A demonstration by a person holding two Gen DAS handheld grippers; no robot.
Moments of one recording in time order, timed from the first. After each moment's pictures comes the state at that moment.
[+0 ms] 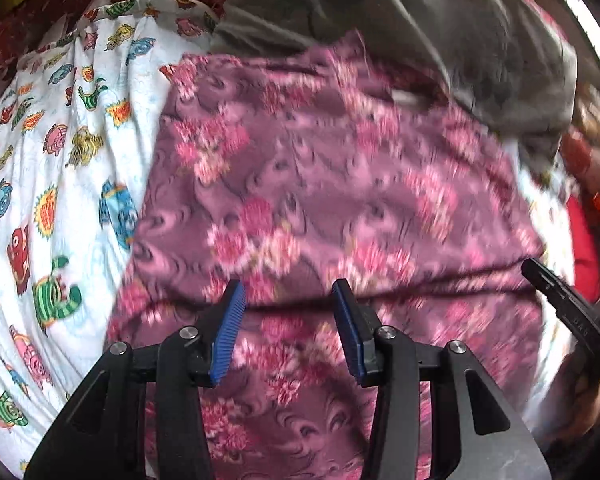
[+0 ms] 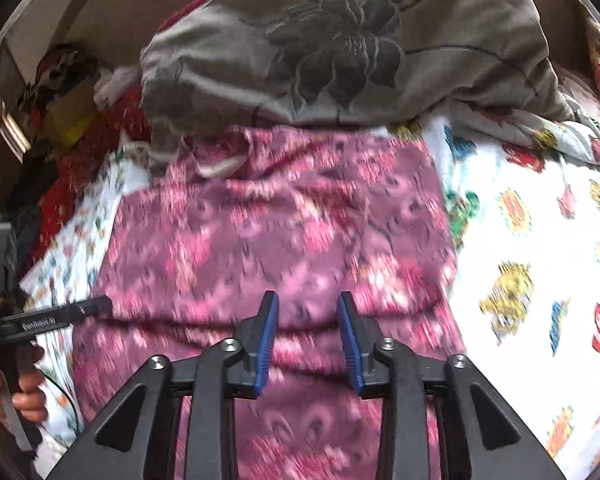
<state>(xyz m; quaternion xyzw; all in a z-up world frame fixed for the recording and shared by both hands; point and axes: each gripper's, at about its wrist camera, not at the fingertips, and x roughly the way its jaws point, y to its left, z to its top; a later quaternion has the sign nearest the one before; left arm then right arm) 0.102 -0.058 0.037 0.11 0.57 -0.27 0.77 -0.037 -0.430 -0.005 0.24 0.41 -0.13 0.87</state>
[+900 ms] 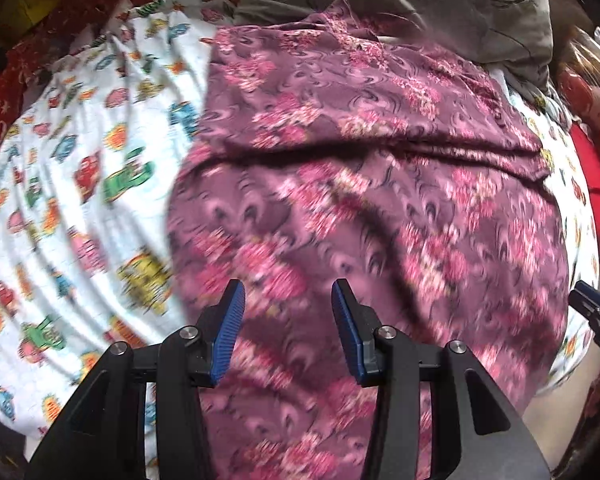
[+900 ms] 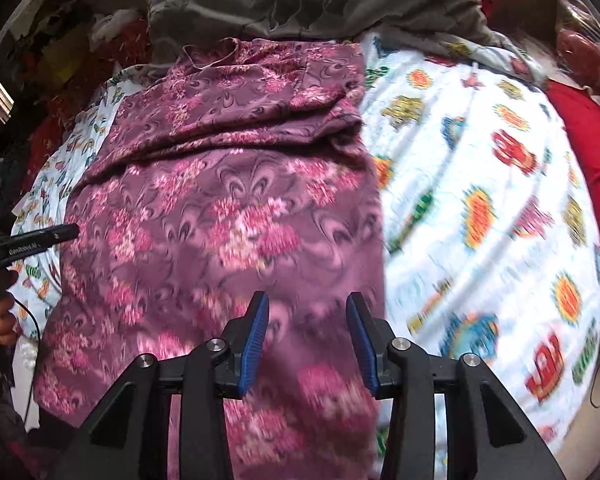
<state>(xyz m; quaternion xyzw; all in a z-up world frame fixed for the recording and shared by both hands) 0.014 0.031 0.069 0.18 0.55 -0.25 0.78 -0.181 -0.377 -0.010 0.22 0.49 -0.15 0.83</state>
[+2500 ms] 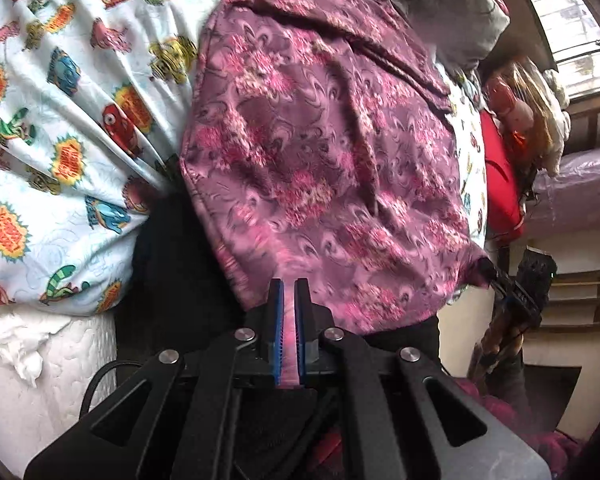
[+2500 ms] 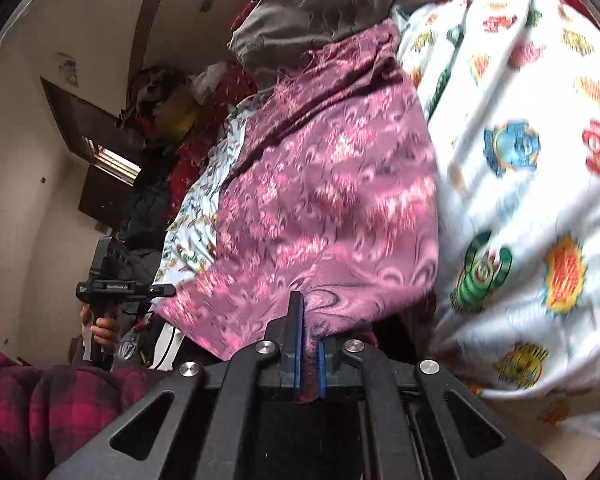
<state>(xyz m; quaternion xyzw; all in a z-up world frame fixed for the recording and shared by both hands) -0.041 0.159 0.080 0.02 0.69 -0.36 0.63 -0.324 -0.351 -0.030 0.42 0.35 0.06 0.84</state>
